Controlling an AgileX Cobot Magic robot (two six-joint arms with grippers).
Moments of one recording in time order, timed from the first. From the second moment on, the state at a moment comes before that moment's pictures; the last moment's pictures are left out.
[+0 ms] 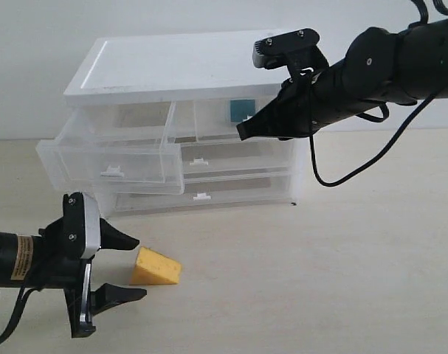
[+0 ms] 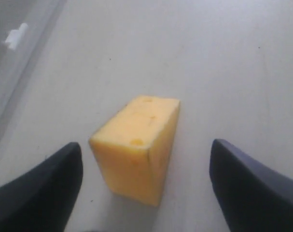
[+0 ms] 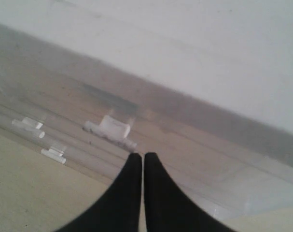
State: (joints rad) left arm -0.10 1.95 -0.66 1.26 -0.78 -0.06; right arm 0.44 1.83 -1.31 0.32 0.25 -0.39
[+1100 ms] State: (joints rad) left arm -0.31 1.71 -0.68 1.74 -0.69 -0.51; right arm 0.44 1.83 -1.31 0.32 0.26 -0.39
